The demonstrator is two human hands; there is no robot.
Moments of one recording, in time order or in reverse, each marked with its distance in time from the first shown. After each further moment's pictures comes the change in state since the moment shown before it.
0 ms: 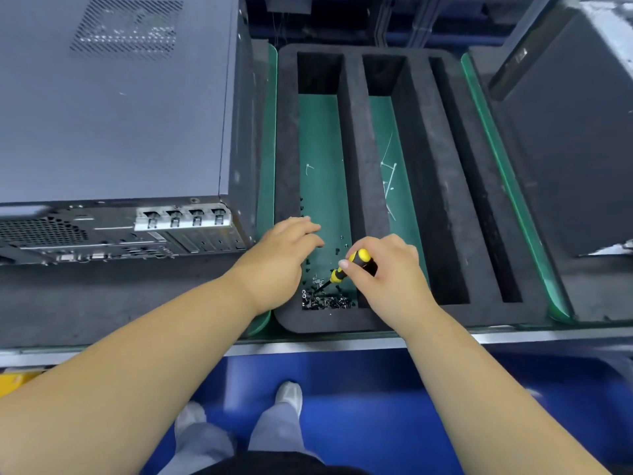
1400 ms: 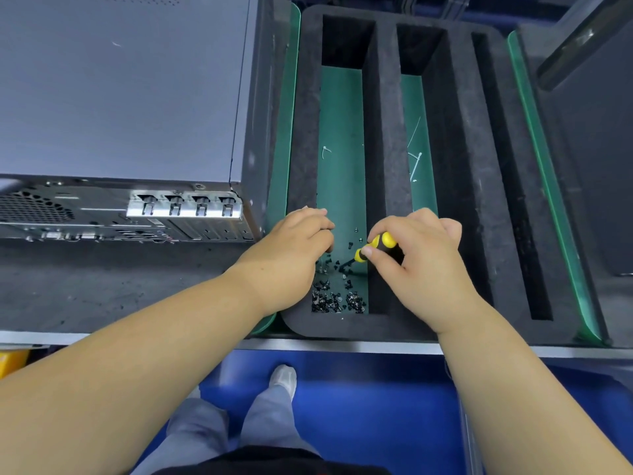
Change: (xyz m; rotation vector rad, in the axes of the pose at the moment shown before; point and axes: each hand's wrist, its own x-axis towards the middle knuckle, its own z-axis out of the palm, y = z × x) left_hand 0.001 -0.004 0.008 0.025 0.065 0.040; right_hand 0.026 -0.003 -0.017 -0.263 -0.005 -0.217
